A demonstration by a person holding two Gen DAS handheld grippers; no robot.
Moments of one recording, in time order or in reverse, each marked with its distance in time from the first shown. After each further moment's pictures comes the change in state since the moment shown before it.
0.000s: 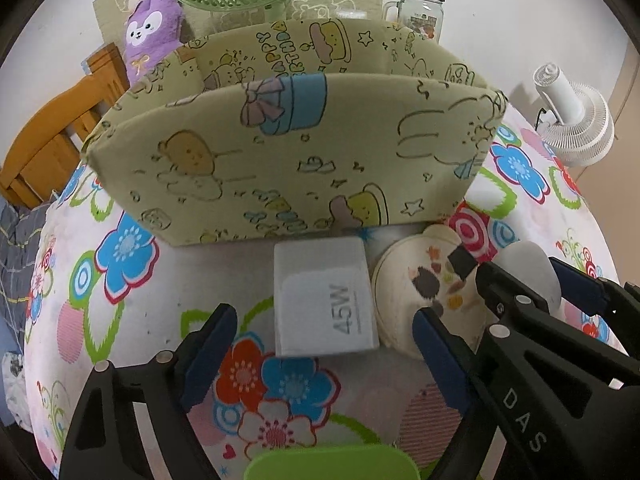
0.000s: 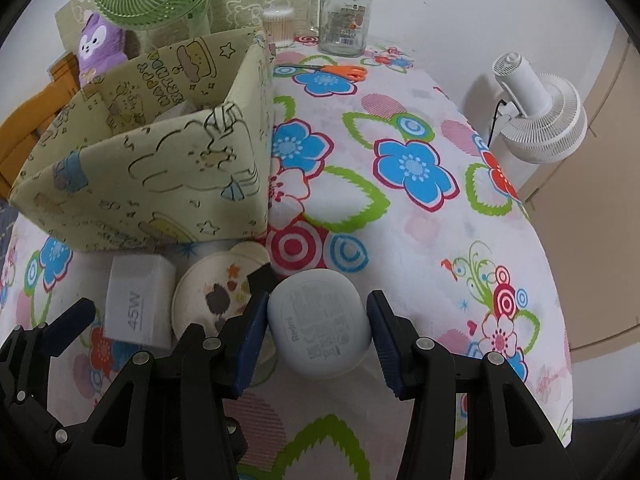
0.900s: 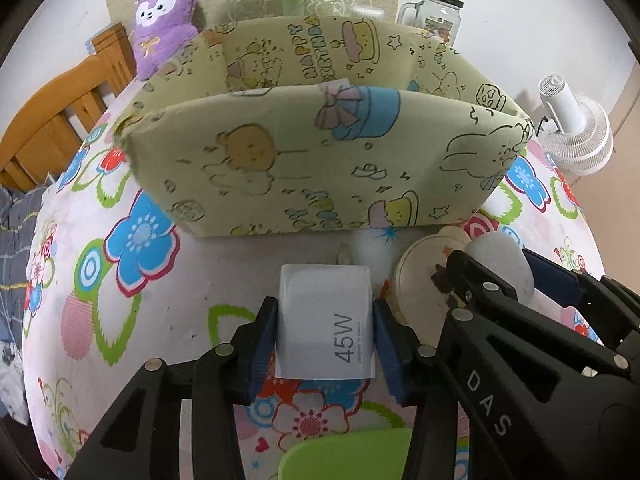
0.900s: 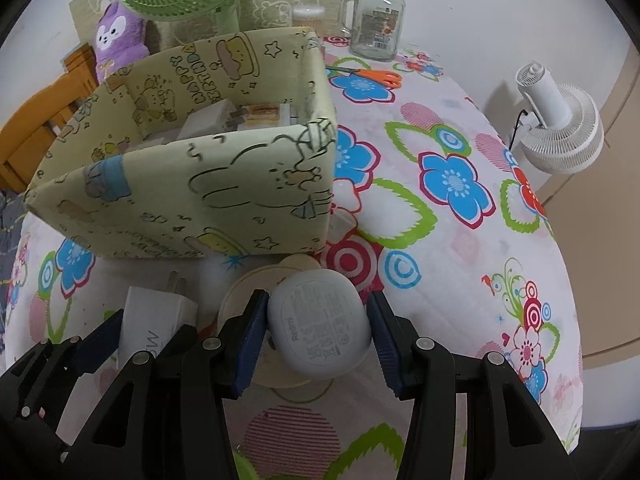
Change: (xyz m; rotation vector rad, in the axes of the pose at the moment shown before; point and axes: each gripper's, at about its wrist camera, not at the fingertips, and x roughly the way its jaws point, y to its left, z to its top) left arm -0.010 0.026 0.001 -0.047 0.047 -0.043; right arm -0.002 0.031 0.008 -0.035 0.014 0.037
